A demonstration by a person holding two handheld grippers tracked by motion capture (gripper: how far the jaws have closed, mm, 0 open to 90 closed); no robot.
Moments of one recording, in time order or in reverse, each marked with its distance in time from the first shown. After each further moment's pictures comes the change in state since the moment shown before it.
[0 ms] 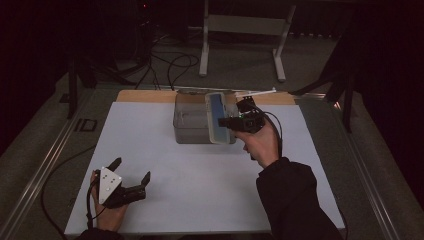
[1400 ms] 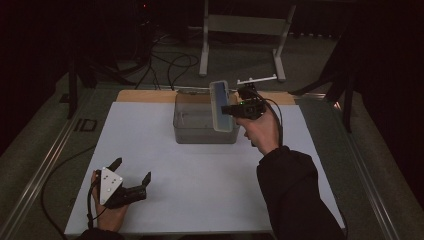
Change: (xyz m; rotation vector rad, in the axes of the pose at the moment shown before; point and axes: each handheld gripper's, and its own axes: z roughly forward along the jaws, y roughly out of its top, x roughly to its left) left arm -0.002 0.000 0.000 -0.004 0.001 0.010; right arm -0.014 0.029 0.004 -0.006 -0.066 0.011
